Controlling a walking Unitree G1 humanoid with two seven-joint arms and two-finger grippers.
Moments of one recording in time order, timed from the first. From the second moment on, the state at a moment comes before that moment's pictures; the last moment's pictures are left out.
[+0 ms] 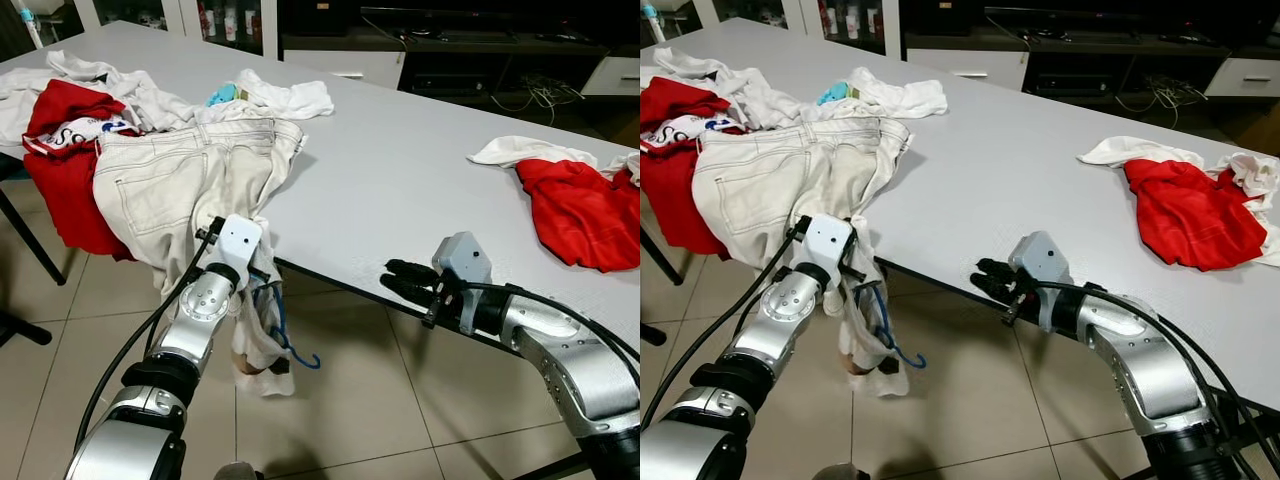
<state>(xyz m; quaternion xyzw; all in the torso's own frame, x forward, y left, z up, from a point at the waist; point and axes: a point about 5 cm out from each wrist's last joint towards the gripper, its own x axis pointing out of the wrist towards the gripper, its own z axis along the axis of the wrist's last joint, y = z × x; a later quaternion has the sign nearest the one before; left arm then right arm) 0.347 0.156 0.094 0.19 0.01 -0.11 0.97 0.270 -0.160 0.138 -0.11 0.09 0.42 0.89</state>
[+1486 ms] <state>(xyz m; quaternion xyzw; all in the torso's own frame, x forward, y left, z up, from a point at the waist) 0.380 0.130 0.220 0.12 -0.19 -0.12 0.97 0.272 -0.131 0.147 -0.07 0.07 0.44 0.89</state>
